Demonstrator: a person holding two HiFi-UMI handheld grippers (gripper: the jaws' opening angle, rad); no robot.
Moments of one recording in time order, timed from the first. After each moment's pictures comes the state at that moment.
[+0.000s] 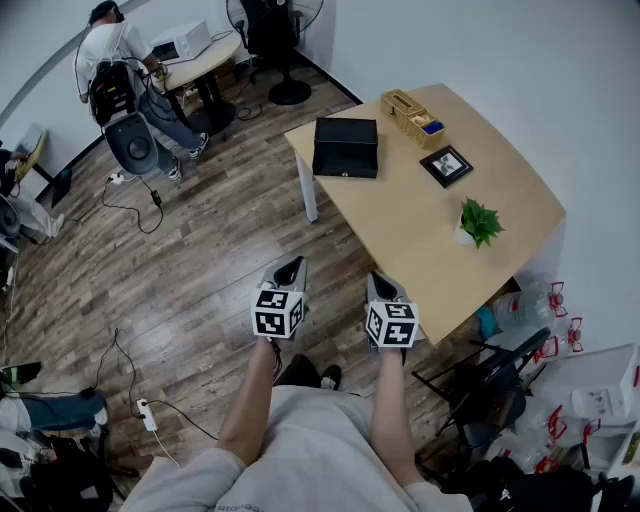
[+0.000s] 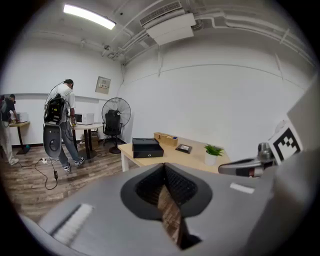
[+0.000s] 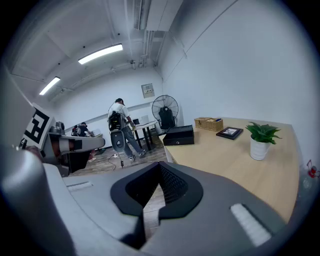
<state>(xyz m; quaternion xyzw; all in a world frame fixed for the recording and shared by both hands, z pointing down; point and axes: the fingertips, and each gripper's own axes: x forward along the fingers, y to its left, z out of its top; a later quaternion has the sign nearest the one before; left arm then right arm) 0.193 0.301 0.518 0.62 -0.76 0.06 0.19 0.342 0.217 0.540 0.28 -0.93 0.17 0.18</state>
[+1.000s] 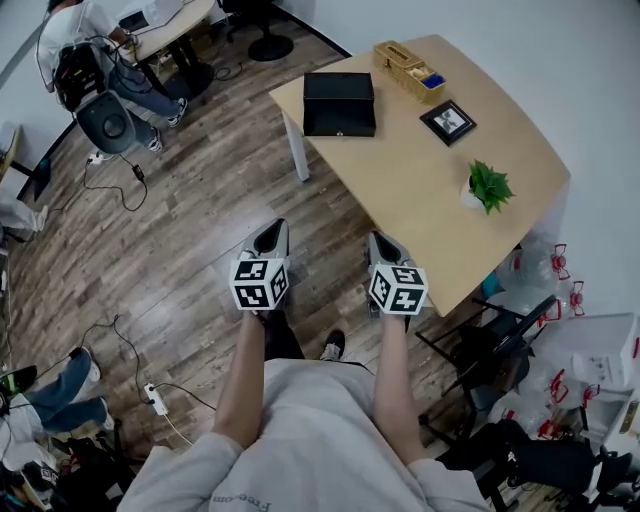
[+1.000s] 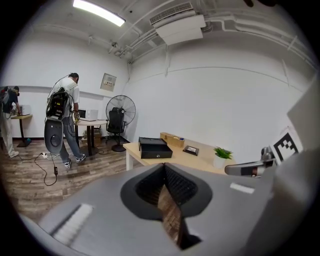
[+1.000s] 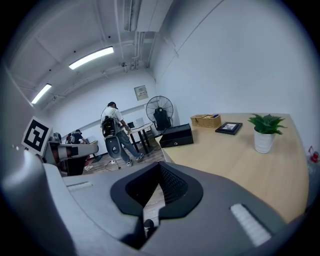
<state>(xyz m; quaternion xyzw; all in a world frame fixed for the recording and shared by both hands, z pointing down) 0.118 0.290 0.526 0.60 -0.77 0.04 0.20 0.300 0.185 0.547 0.30 -0.92 0.20 0.15</state>
